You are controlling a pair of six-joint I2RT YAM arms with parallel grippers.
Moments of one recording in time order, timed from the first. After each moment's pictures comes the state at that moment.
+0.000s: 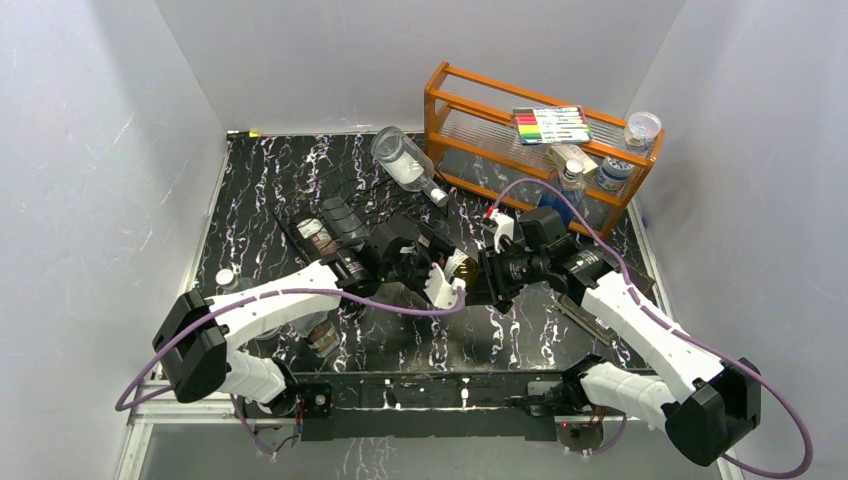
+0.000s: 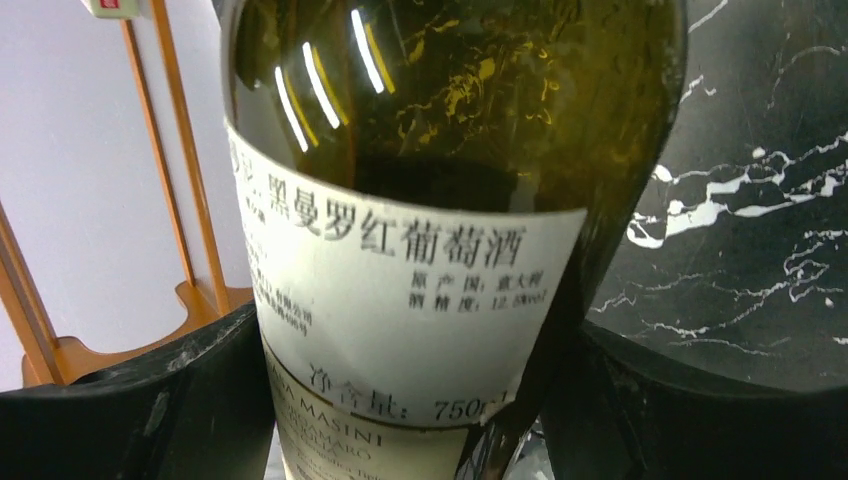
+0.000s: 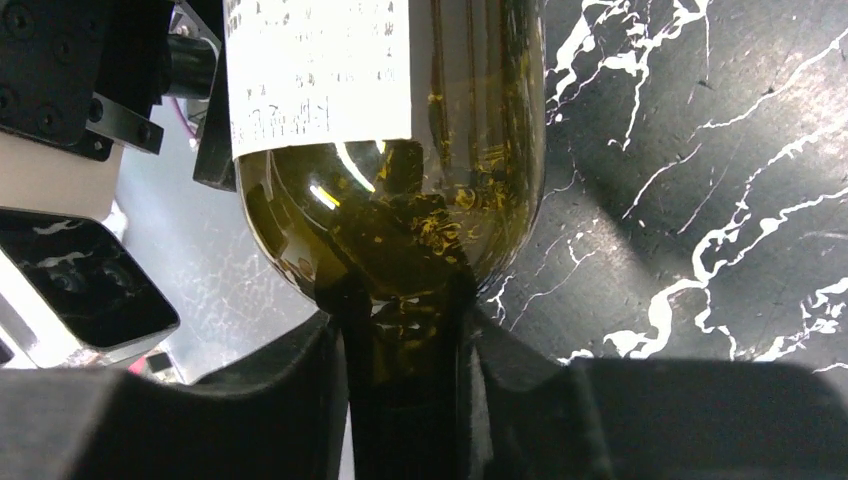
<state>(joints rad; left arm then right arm) -0.94 1.37 0.97 -0.20 0.13 1.29 0.58 1.02 0.86 -0.65 -0.60 0.30</state>
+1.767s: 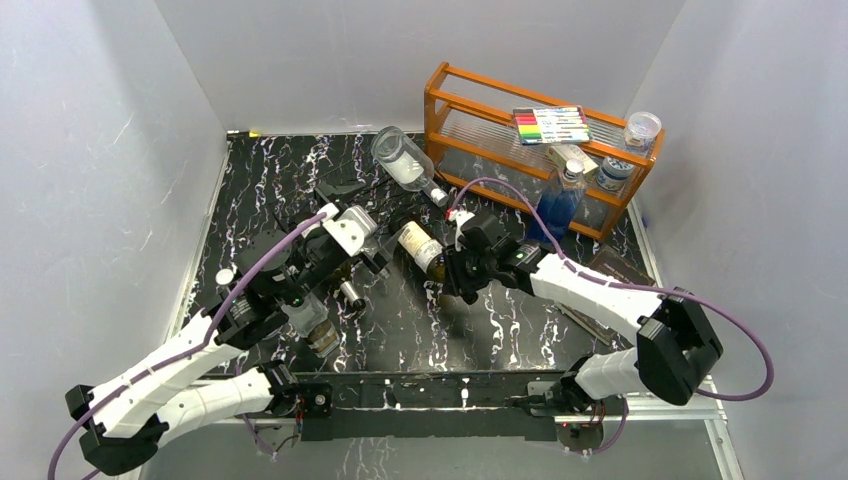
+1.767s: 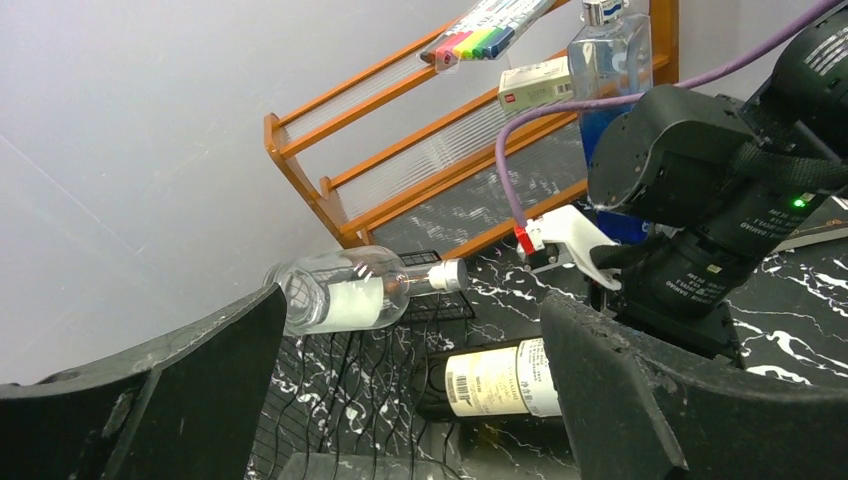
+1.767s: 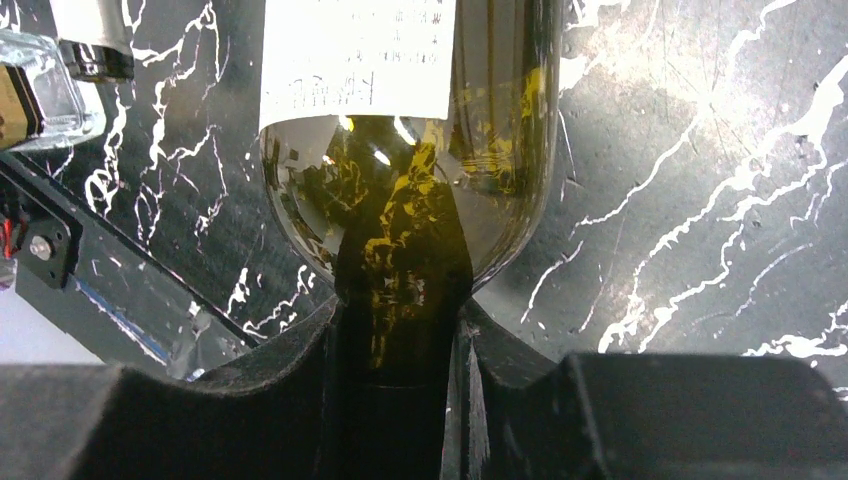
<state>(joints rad) -0.94 0.81 0.98 -0.10 -0.14 0.42 0.81 1.33 0.90 -0.45 -0.15 0.38</state>
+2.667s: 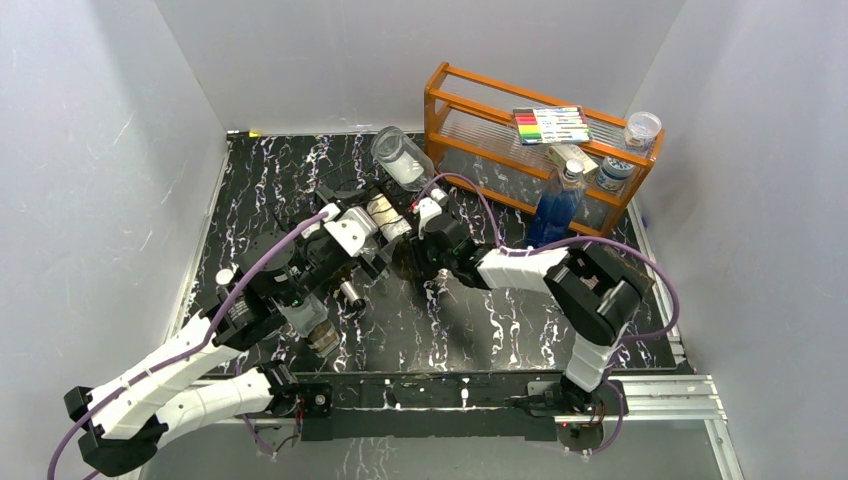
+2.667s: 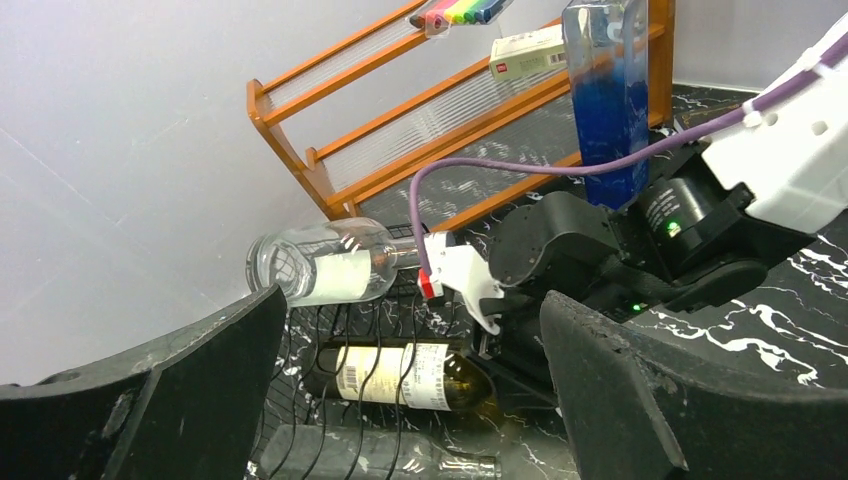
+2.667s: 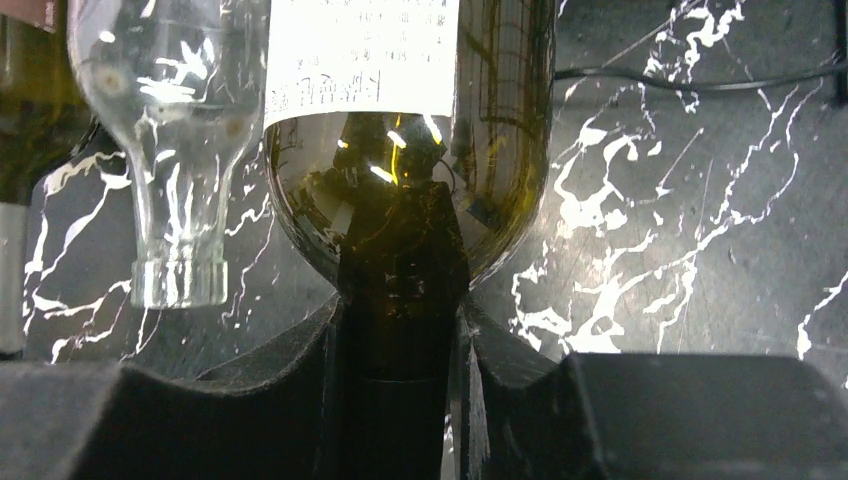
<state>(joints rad) -0.94 0.79 0.98 -0.16 -0.15 0.38 0.86 1.74 0.93 0.20 0.02 0.28</state>
